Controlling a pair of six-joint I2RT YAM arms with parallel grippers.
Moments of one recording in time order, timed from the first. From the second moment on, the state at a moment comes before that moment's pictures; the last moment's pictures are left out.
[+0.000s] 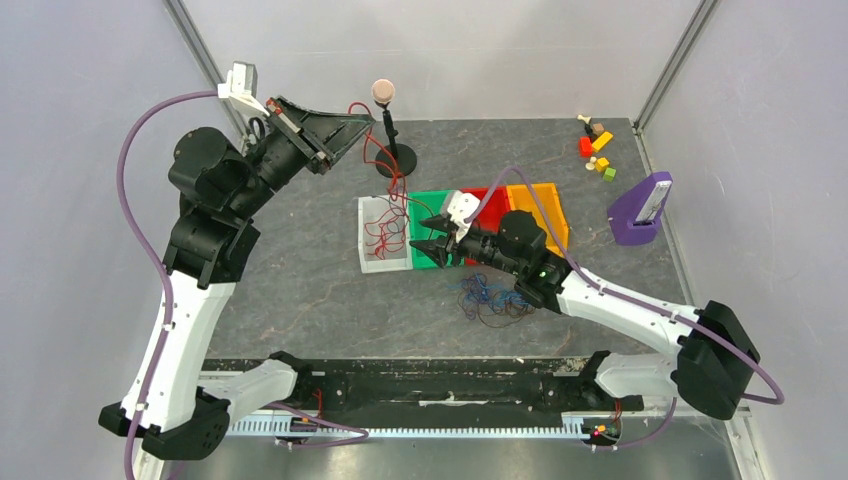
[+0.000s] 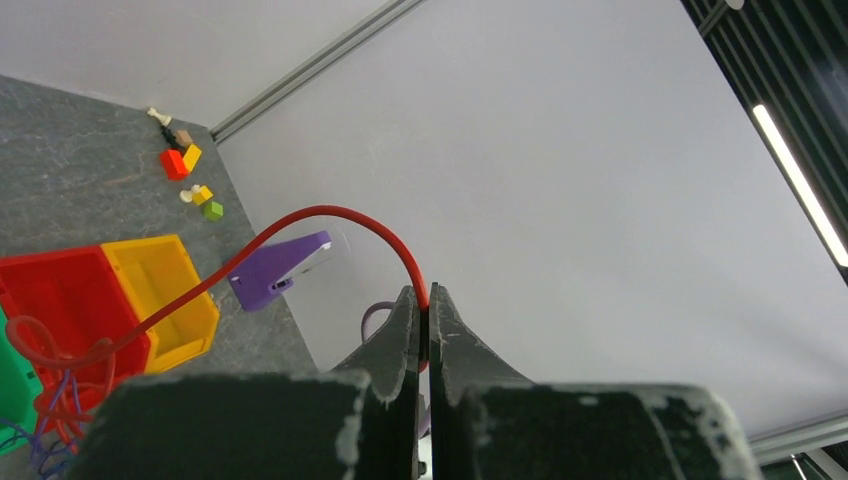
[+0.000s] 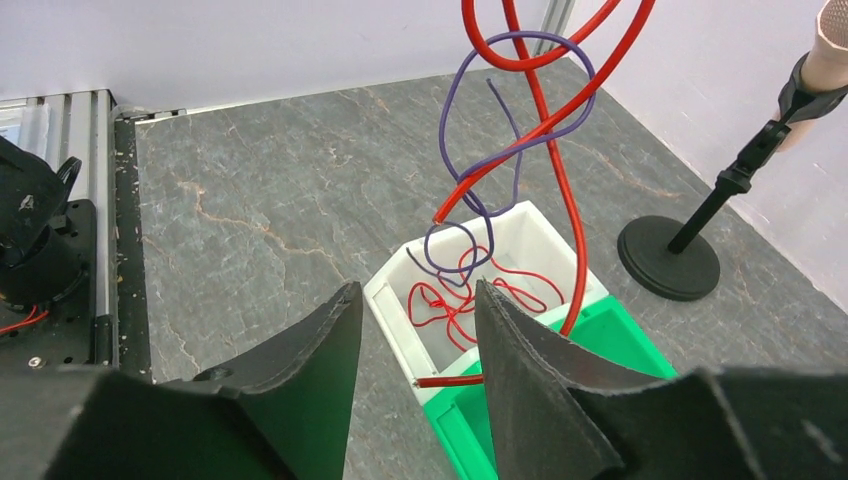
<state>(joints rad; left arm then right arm) -0.40 1.06 1.58 -0.33 0.33 -1.08 0.85 1.24 0.80 0.43 -0.30 -0.13</state>
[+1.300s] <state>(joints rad) -0.40 1.03 1.54 -0.23 0.35 -1.11 0.88 1.44 0.84 0.78 -0.20 -0.13</state>
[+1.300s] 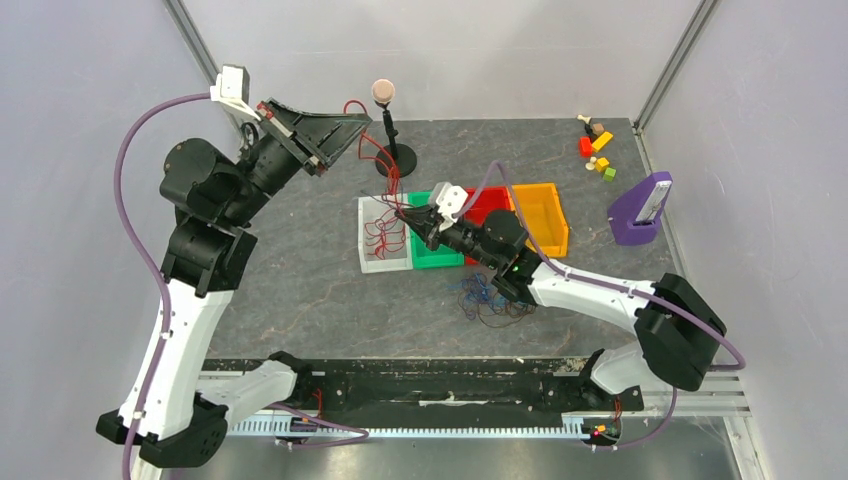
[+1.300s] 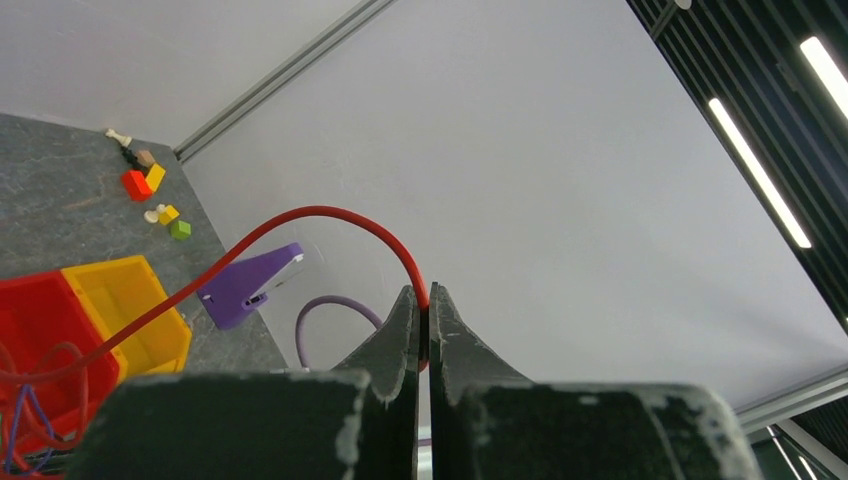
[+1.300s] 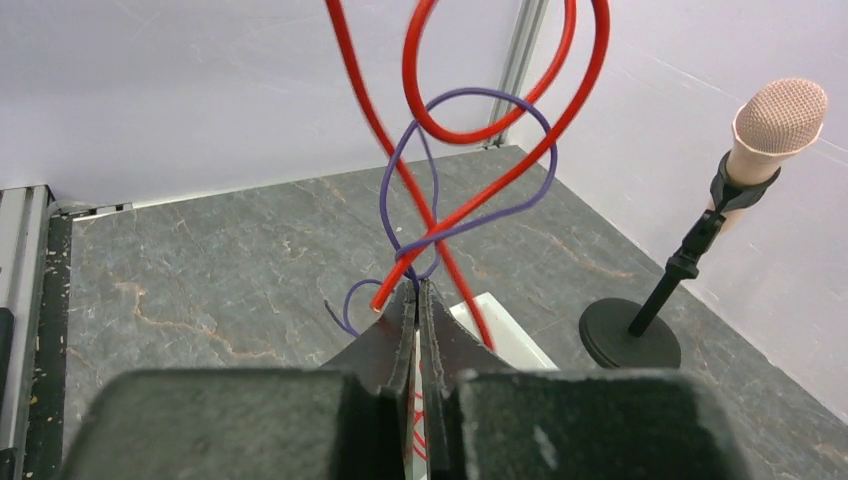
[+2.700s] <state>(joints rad) -0.33 0.98 1.65 -0.54 -0.57 -0.38 0.56 0.68 0.74 -0.09 -0.08 -0.30</state>
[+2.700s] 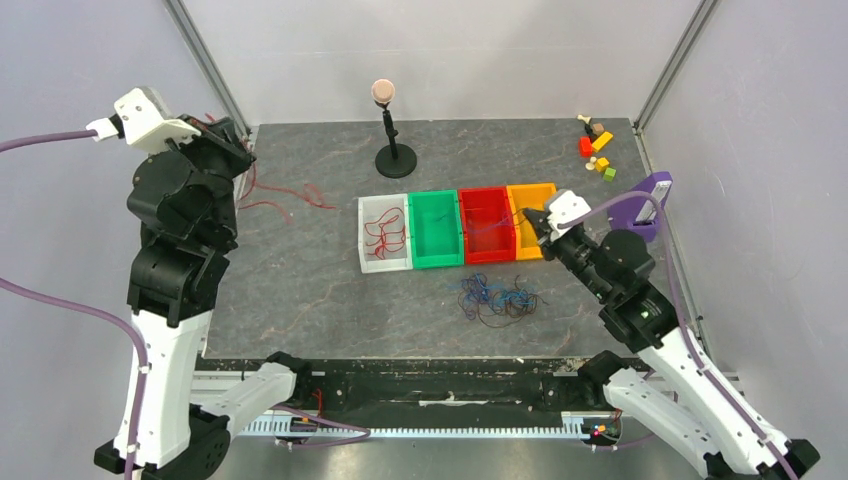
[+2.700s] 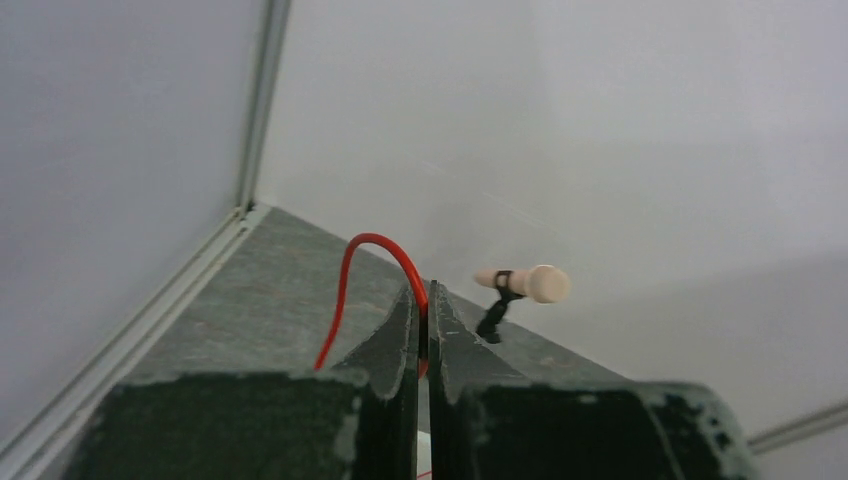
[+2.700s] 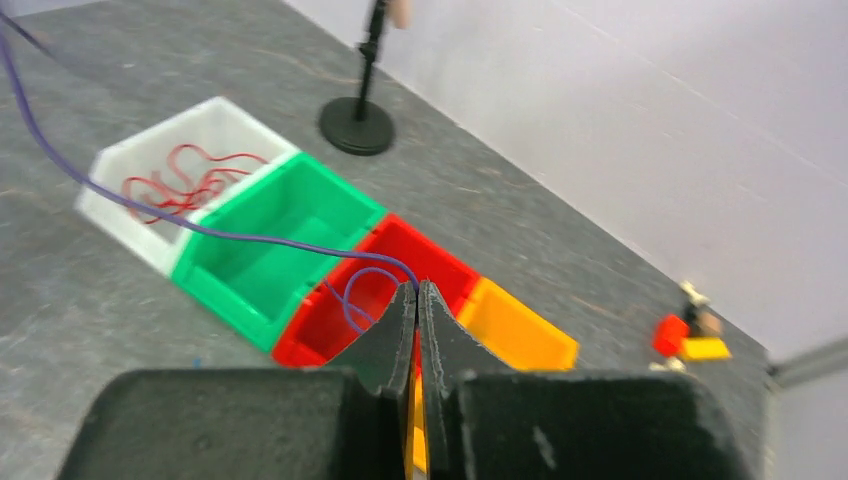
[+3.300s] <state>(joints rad) -0.28 0.95 1.49 -0.56 -0.61 -0.31 0.52 0.69 0.79 -0.21 0.10 -0.22</state>
